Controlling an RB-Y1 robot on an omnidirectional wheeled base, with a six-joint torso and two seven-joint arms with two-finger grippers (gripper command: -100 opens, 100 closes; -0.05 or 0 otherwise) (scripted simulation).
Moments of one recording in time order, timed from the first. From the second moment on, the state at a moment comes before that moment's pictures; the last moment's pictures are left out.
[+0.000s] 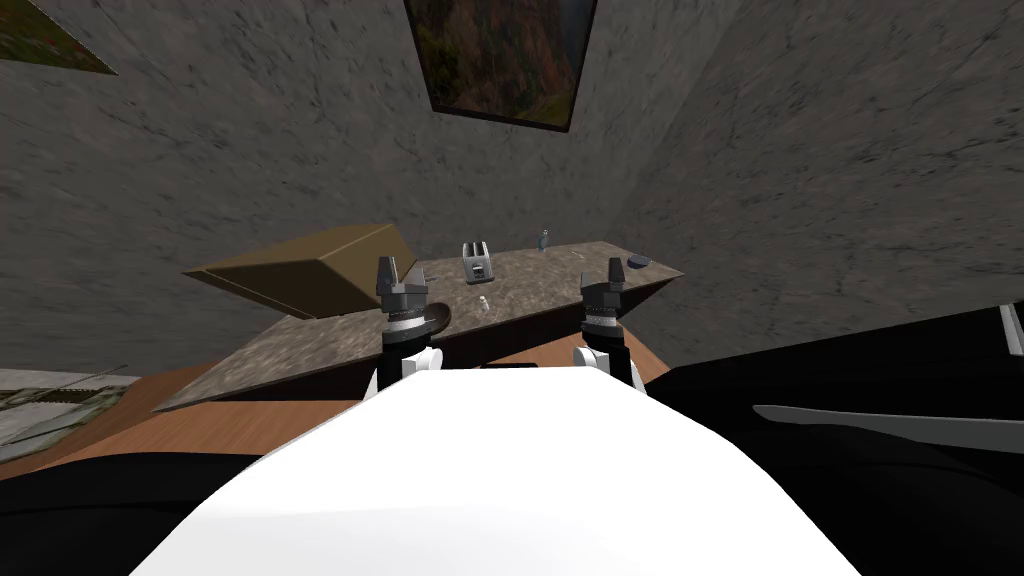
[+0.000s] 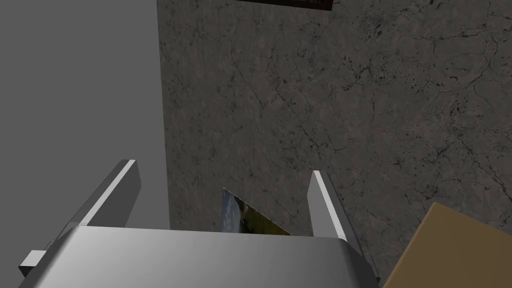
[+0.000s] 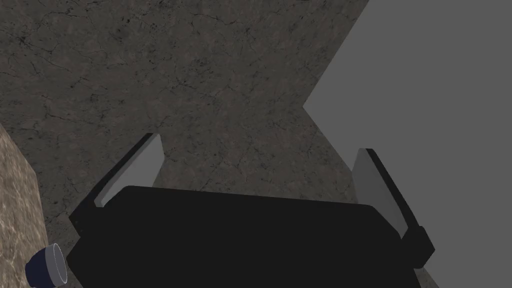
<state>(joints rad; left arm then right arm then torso) 0.51 0.00 -0.01 -2.33 0.00 -0.47 -0.03 0.52 -0.04 0.03 -2.34 0.00 -0.39 0.01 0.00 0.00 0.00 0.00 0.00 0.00</state>
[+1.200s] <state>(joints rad) 0.68 0.26 -0.05 -2.22 -0.07 -0.48 -0.04 0.52 -0.04 0.03 -2.34 0.00 -0.39 0.01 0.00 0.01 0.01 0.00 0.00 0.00</state>
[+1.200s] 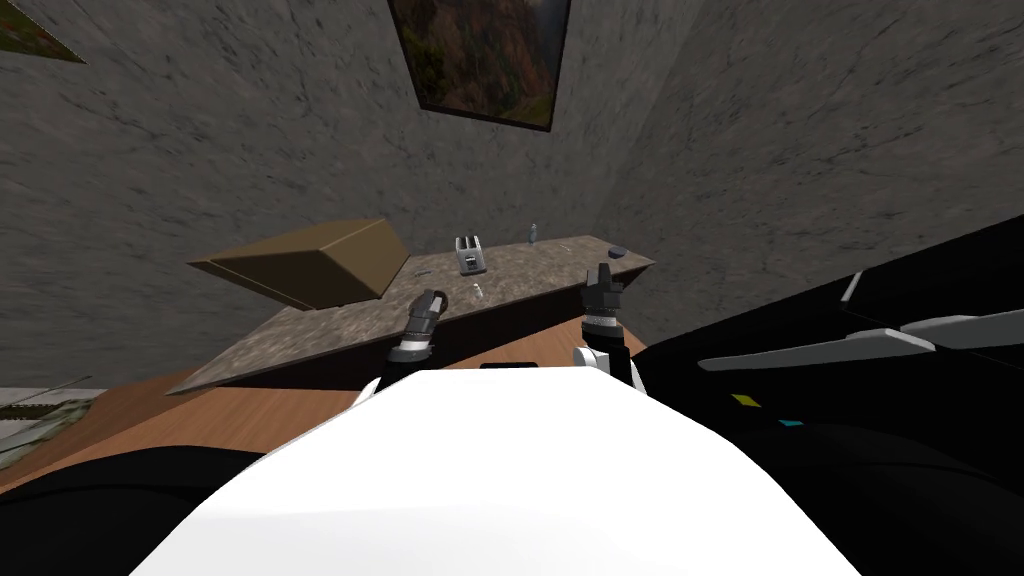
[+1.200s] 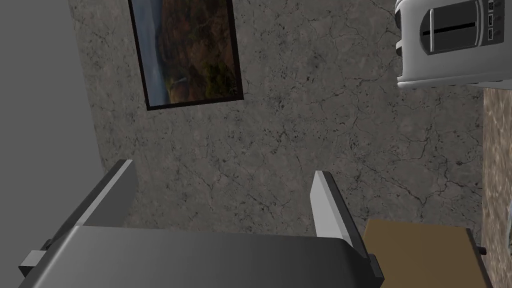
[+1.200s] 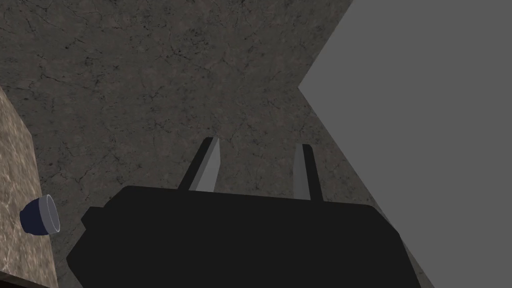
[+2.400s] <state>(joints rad) 0.75 0.53 -0.08 -1.98 -0.28 -0.42 -0.11 0.52 -0.04 0.03 -2.34 0.00 -0.39 0.01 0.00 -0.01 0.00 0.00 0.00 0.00</state>
